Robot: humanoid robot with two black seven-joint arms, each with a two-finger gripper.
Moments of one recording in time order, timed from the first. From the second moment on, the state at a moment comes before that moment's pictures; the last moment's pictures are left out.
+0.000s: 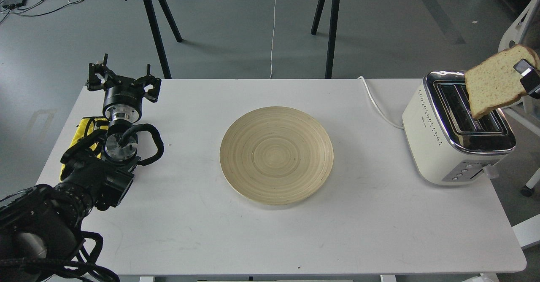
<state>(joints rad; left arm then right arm) -0.82 0.07 -0.58 -0.23 -0.67 -0.49 -0.44 0.80 -1.17 0.04 1.24 -0.89 -0.49 0.49</state>
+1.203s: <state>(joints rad) -0.82 0.07 -0.58 -0.23 -0.67 -0.49 -0.44 0.74 -1.08 0.03 1.18 -0.89 -0.49 0.49</state>
